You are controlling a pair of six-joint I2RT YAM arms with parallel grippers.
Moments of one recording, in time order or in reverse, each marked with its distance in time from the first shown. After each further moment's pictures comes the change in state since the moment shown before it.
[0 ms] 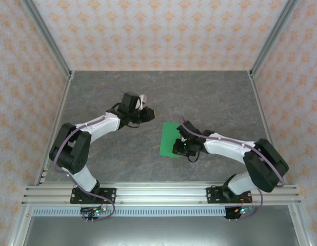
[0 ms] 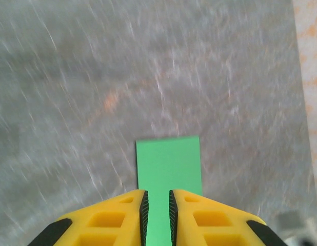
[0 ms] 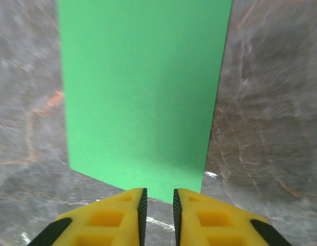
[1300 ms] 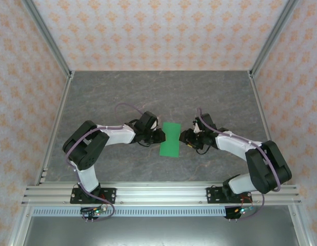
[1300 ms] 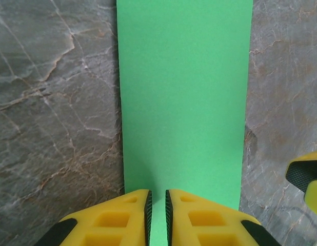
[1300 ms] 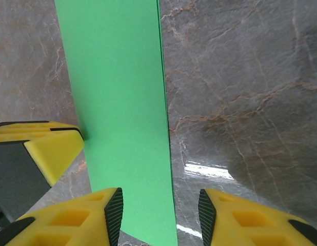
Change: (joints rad) left arm -0.209 0.128 -0.093 0.066 -0.046 -0.121; right arm -0.286 0.001 -0.101 0.209 -0.222 -0.014
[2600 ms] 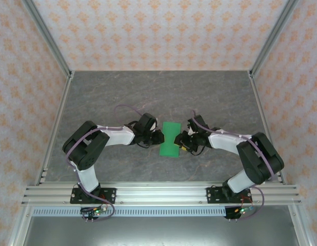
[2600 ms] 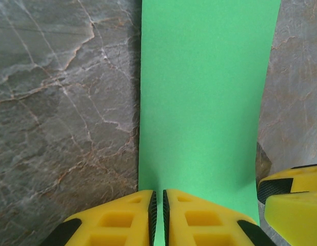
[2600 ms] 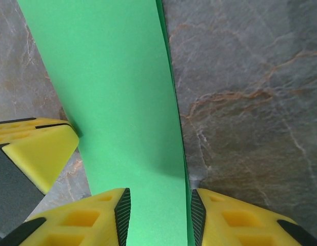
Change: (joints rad) left arm 0.000 0.000 -0.032 0.031 -0.015 0.000; right arm 0.081 0.106 0.027 0.034 -0.011 0.131
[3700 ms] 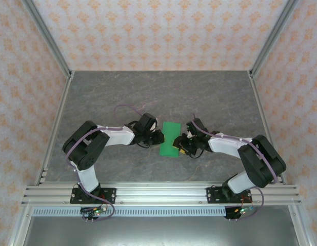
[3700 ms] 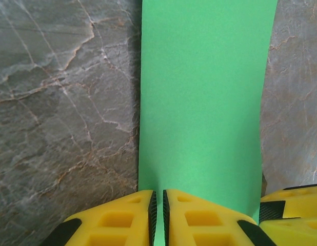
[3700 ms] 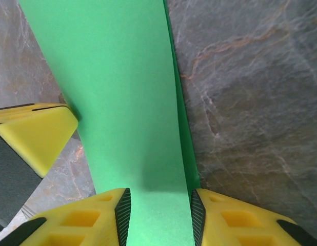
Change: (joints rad) left arm 0.000 0.000 0.000 0.000 0.000 0.000; right arm 0.046 -0.032 -0.049 0.050 0.002 0.098
